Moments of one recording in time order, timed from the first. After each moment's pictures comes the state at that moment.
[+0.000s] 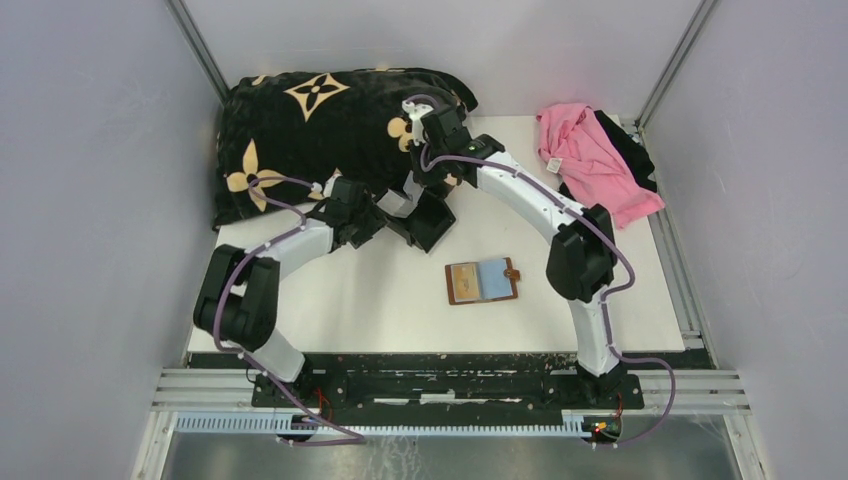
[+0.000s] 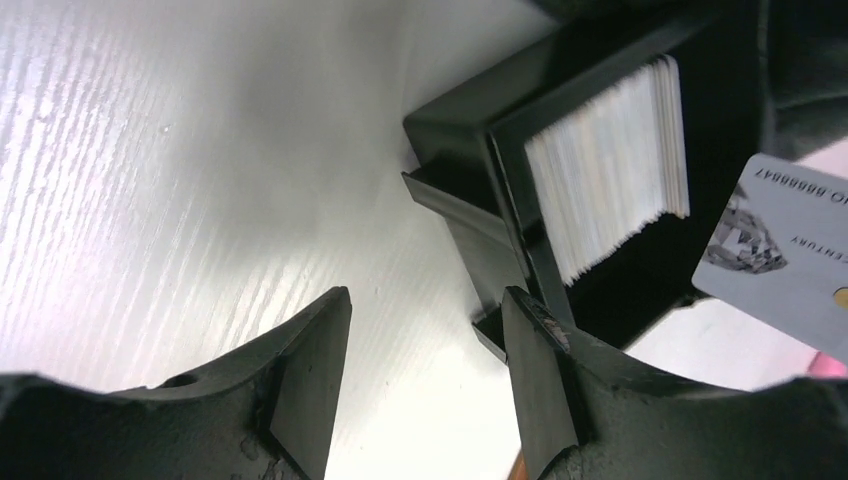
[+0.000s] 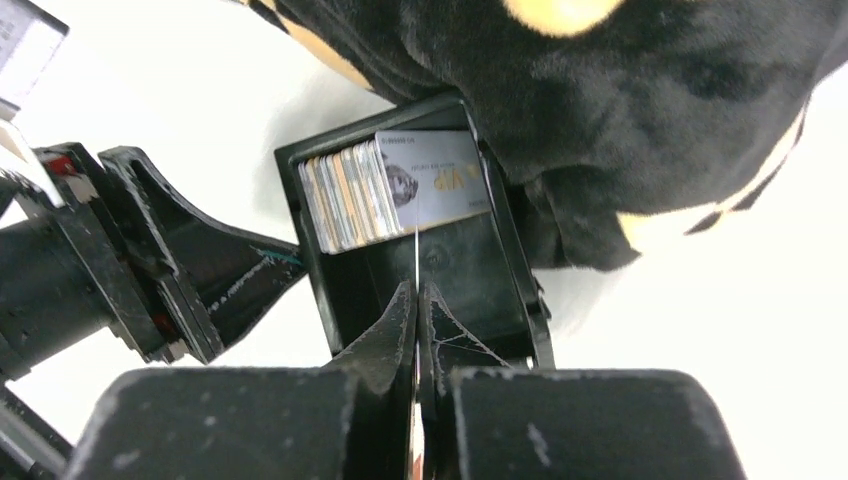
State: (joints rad) left arm -0.34 1.64 0.94 -0.17 -0.09 -0.92; right arm 0.66 2.14 2.02 -0.59 -0.08 0.14
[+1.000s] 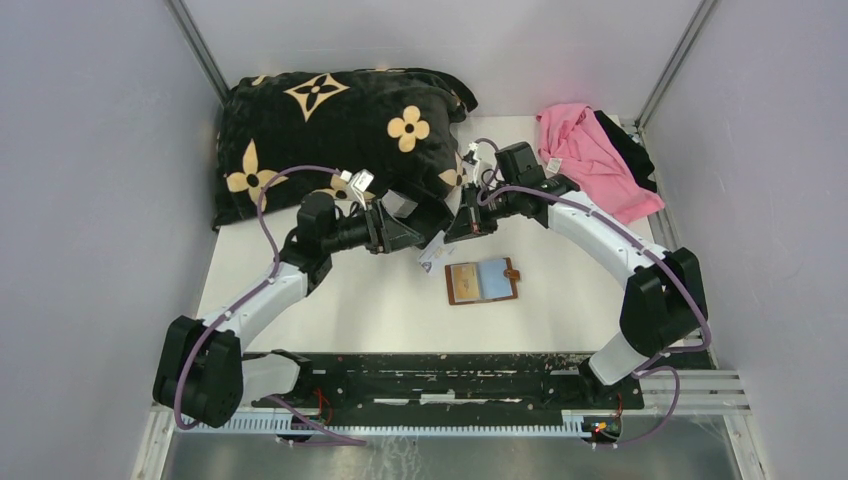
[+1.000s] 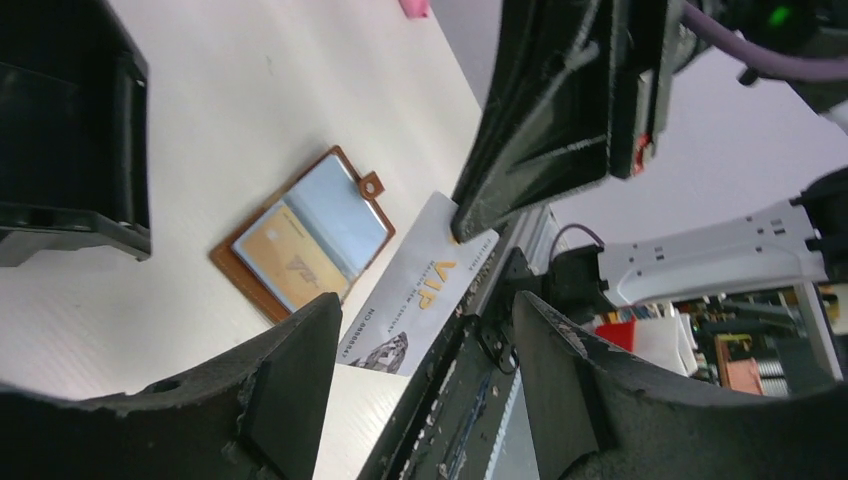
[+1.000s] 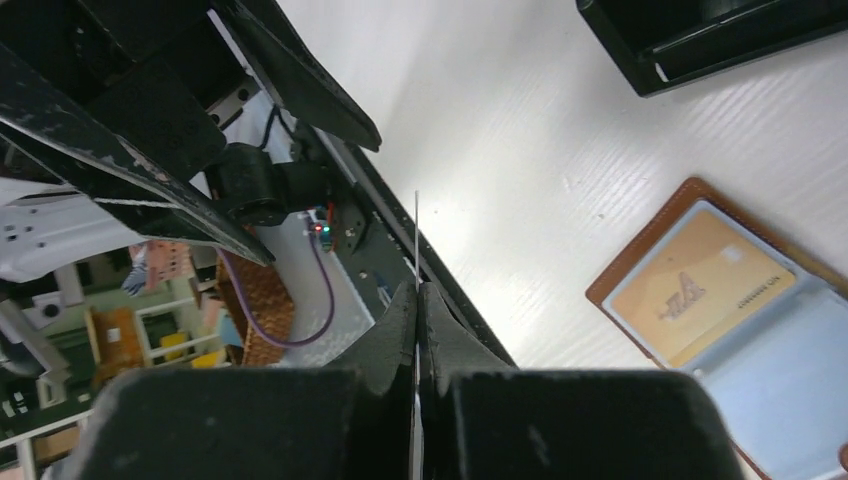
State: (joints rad) left arm -0.35 1.21 0.66 0.29 0.76 -0.71; right arm 0.50 1.60 1.31 -0.54 -0.75 0.42
